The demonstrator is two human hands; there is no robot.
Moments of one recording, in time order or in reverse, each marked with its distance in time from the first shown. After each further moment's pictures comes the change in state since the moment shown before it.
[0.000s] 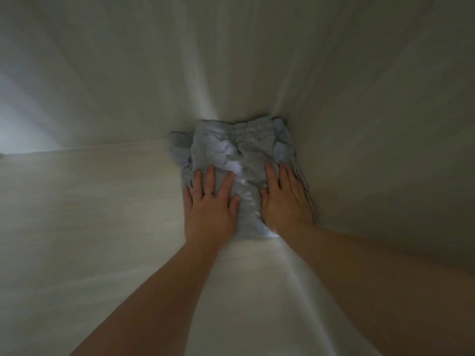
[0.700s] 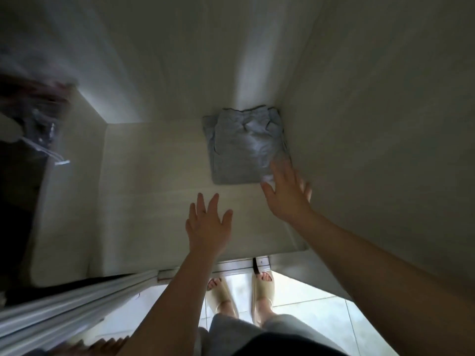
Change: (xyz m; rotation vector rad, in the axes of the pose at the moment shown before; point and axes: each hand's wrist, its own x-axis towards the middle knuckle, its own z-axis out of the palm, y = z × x) left_hand -0.235 0.023 -0.126 -0.277 -0.162 -0.391; right_hand -0.203 -0.037 -0.135 0.174 -0.124 0.055
